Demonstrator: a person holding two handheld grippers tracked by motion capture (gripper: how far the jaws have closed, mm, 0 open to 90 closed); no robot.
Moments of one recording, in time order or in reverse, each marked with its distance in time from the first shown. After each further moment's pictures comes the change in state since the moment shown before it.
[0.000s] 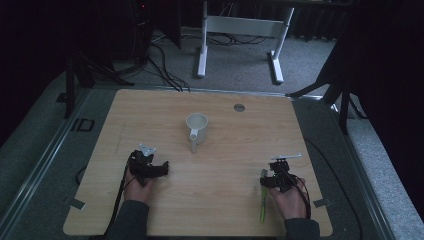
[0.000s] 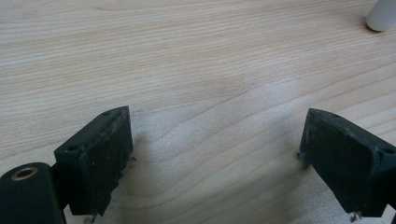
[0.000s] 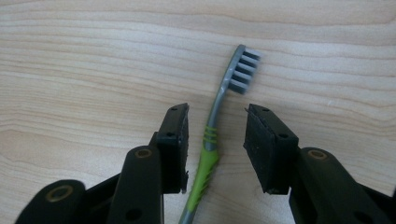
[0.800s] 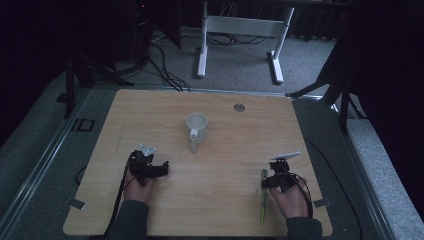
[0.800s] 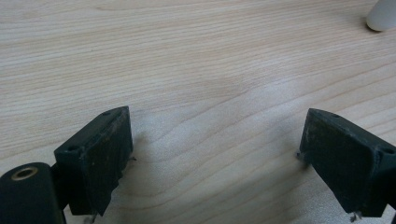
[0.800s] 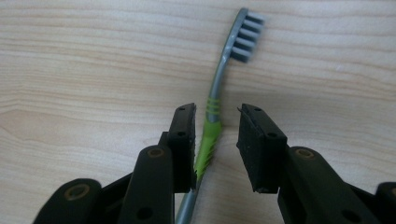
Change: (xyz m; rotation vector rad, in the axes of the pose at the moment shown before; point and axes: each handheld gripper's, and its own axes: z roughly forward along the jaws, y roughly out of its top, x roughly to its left) left arm 0.000 0.000 0.000 0.000 0.000 0.000; right arm -0.001 0.004 -0.002 0.143 0.018 0.053
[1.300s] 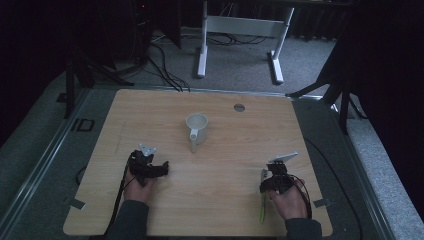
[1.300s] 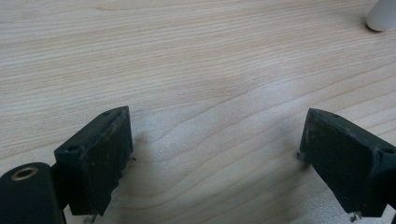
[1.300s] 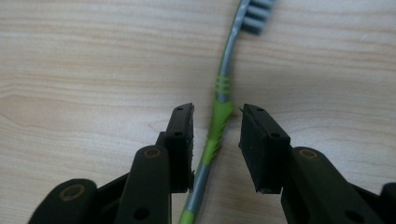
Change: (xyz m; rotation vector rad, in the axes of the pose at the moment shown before) left arm 0.000 0.000 0.000 0.000 0.000 0.001; right arm 0.005 -0.002 0.005 0.083 0.000 0.023
